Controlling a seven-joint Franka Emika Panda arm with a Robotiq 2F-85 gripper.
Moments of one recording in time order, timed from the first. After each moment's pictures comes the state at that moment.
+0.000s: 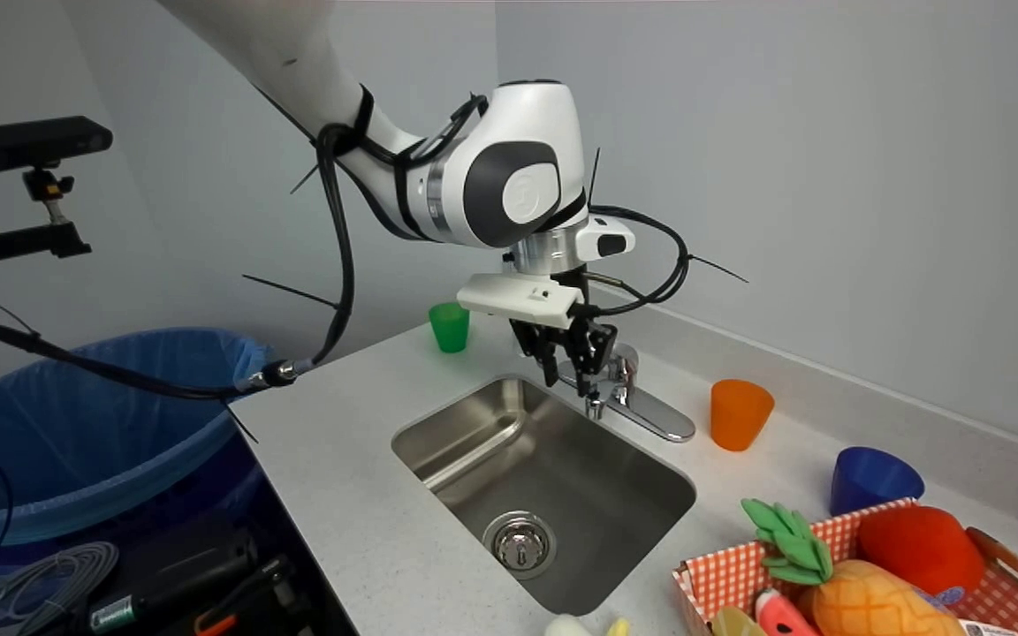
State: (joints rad) arm -0.01 0.18 -0.03 -2.20 -0.15 2.49 -0.08
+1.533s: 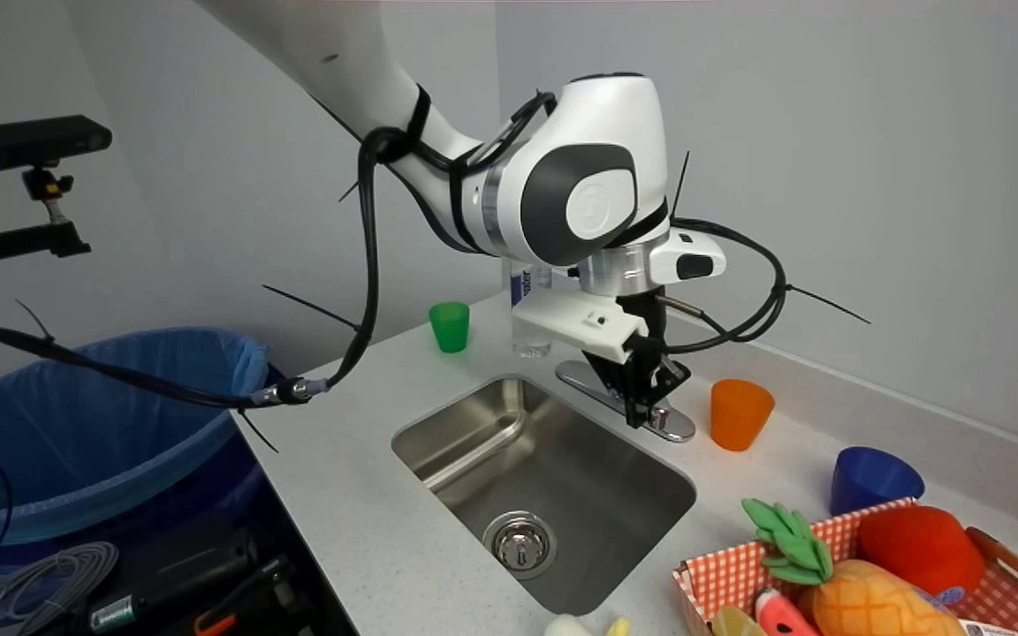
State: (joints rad) arm -0.06 0.20 -0.15 -2.16 -0.16 2.49 0.01
